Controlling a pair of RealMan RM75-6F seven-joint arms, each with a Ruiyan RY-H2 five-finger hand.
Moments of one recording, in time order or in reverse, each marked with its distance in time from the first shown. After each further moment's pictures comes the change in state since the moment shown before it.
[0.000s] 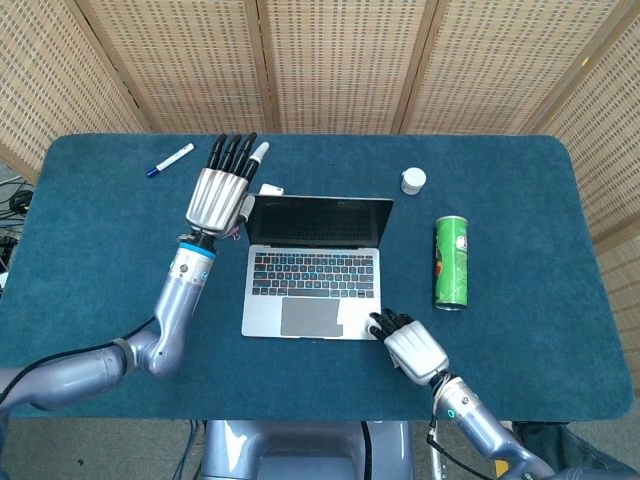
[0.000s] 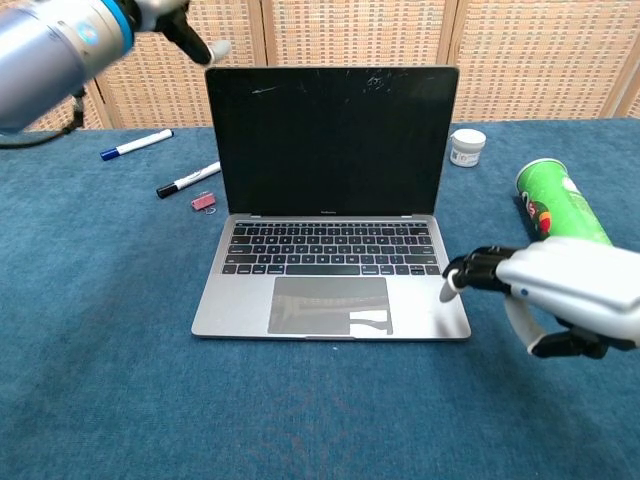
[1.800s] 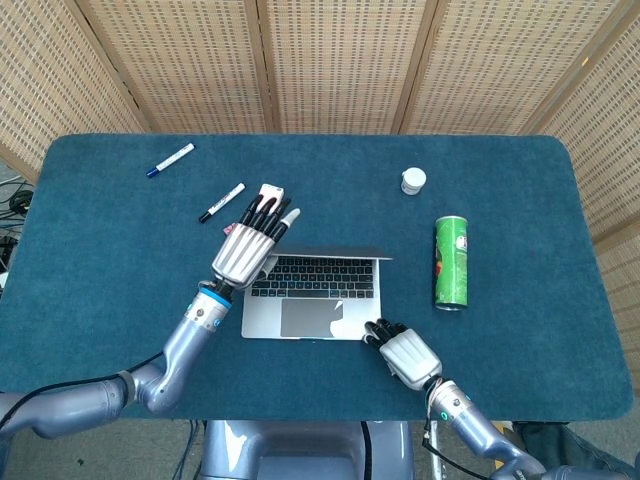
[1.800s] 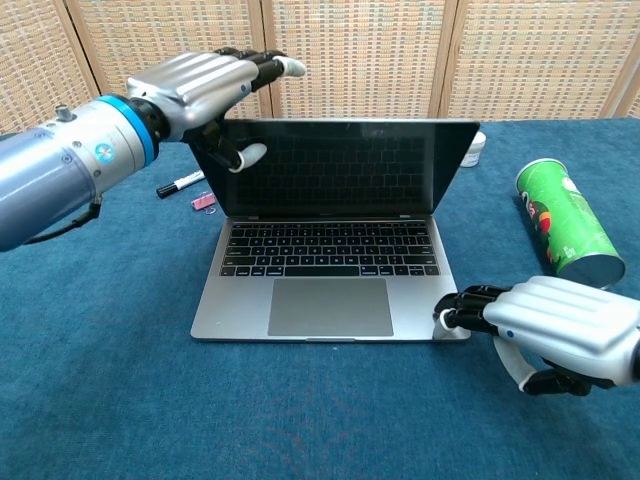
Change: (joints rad) left arm 0.125 -0.118 0.062 -0.010 0.184 -0.104 -0.028; right arm -0.008 -0.080 -0.007 0.111 0.019 -0.111 -0.025
